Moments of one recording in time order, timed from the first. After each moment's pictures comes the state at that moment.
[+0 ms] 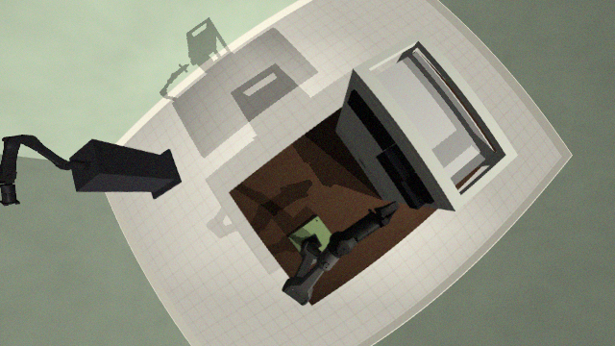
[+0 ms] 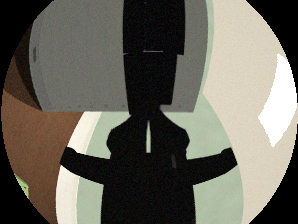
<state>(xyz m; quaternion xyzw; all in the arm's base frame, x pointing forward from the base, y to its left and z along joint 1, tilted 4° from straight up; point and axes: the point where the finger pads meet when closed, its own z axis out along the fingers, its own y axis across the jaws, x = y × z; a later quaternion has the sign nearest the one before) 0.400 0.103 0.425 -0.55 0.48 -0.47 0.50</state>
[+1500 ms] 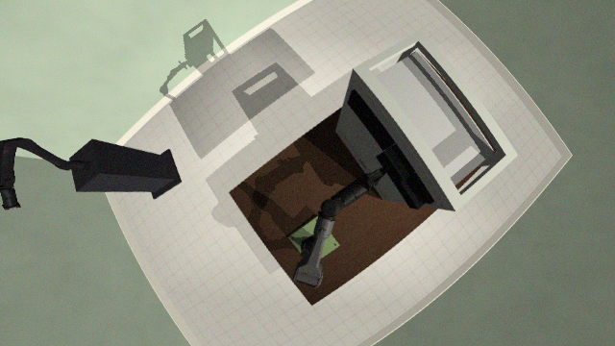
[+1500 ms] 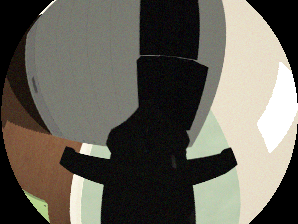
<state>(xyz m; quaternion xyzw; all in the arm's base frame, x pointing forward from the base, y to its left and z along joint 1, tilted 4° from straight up) 0.422 0.219 0.397 -0.55 0.48 -0.47 0.50</state>
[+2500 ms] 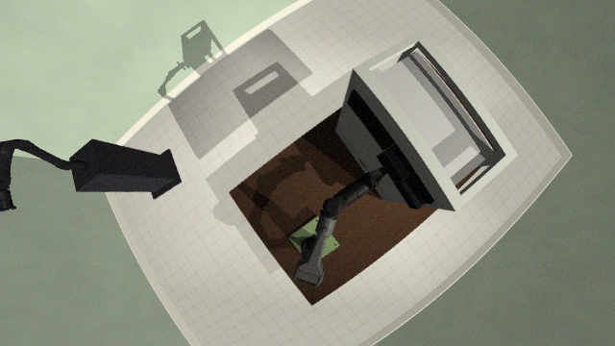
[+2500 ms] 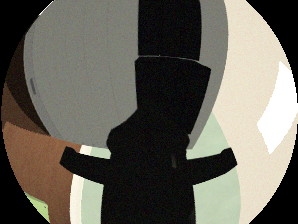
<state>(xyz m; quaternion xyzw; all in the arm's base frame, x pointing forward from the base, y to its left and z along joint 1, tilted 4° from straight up) 0.431 0.220 0.398 -0.55 0.48 -0.47 0.50</state>
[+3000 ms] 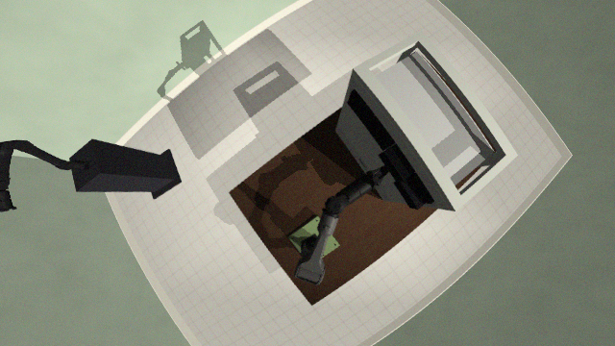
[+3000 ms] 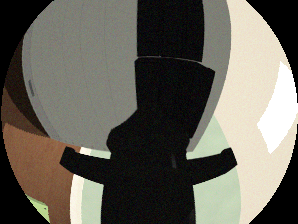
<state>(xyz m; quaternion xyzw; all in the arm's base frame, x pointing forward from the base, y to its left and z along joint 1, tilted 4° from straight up) 0.440 0.221 0.397 -0.54 0.48 -0.47 0.50</state>
